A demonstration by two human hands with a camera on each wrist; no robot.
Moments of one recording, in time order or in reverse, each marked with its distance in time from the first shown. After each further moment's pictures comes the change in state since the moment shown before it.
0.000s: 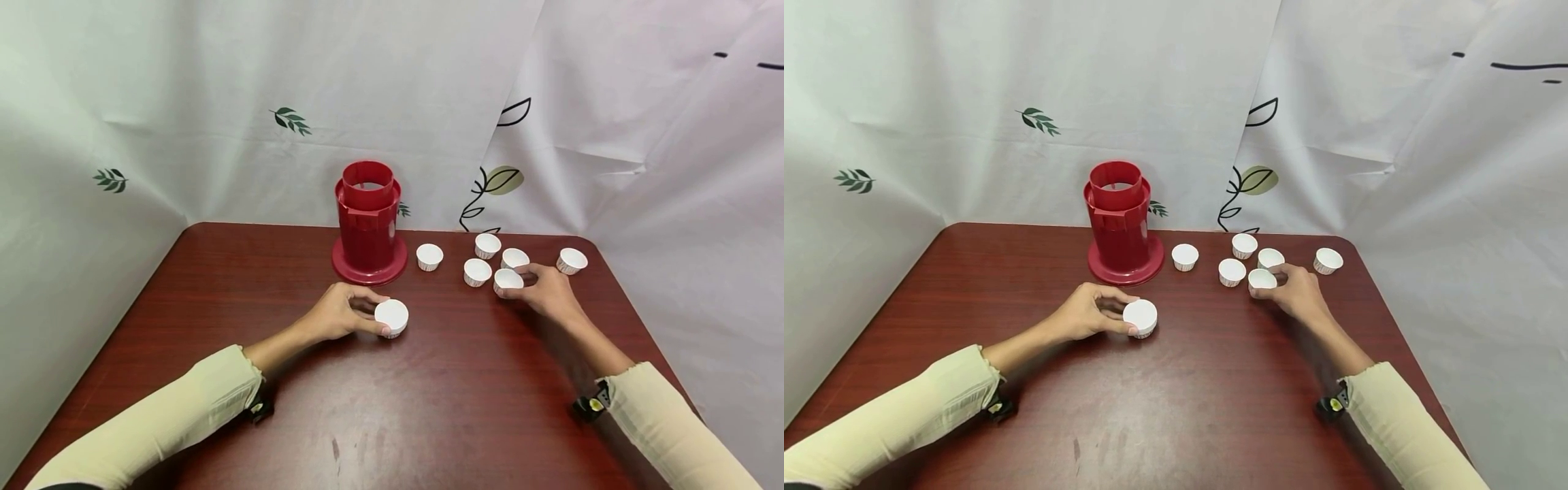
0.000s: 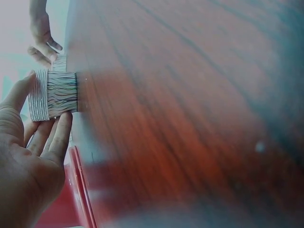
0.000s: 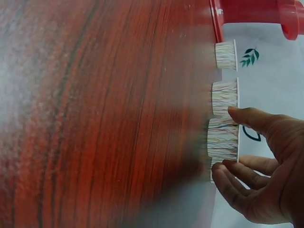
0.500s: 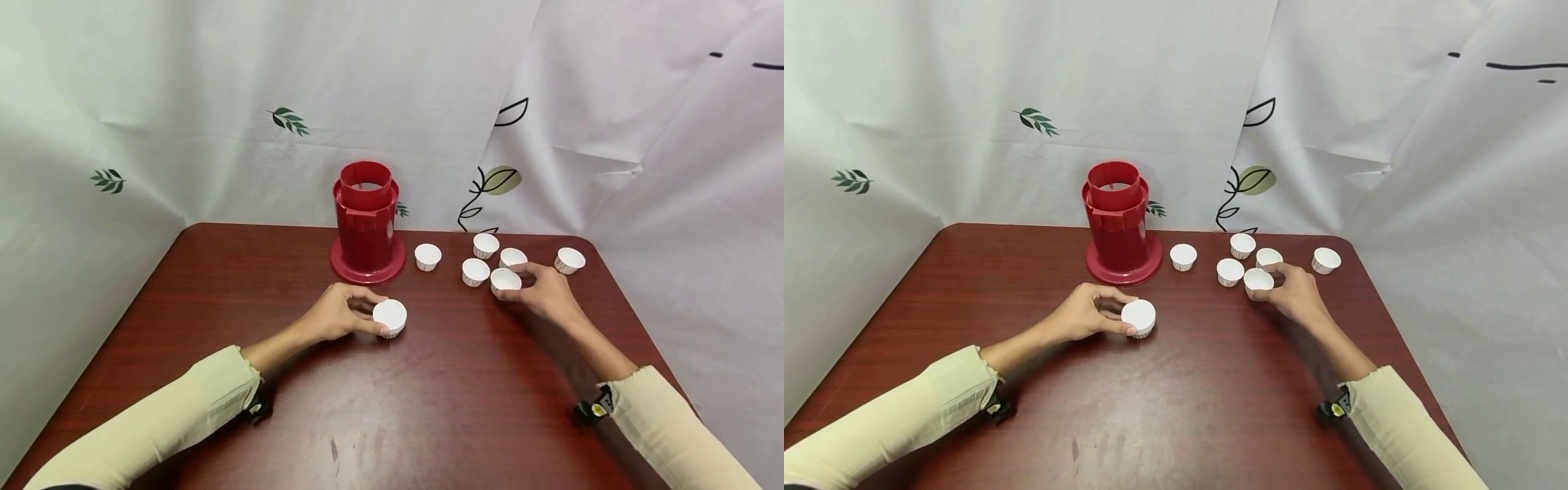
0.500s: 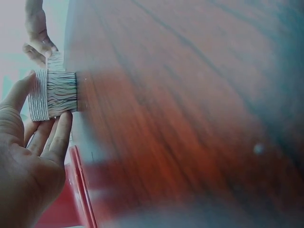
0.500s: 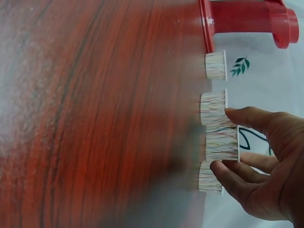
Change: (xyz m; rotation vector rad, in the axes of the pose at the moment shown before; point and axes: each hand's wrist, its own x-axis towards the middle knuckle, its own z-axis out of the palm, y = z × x) left_hand 0.001 -0.001 0.001 -0.045 -0.008 -0.014; right_hand -0.009 -0.009 -0.002 0.032 -0.014 -0.005
